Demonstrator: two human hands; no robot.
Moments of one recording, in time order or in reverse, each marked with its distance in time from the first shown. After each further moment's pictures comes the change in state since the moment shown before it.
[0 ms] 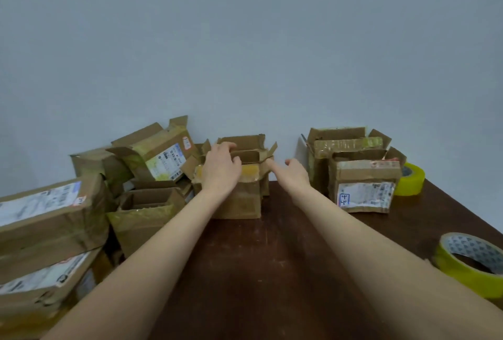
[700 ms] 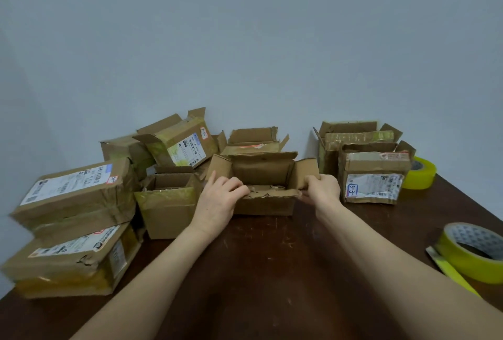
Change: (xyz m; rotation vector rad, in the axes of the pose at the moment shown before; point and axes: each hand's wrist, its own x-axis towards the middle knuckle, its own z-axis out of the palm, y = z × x) left_hand -0.083 -0.069 -0.012 0.436 0.134 0.709; right_hand -0.038 0.045 -0.015 0.330 0.138 0.166
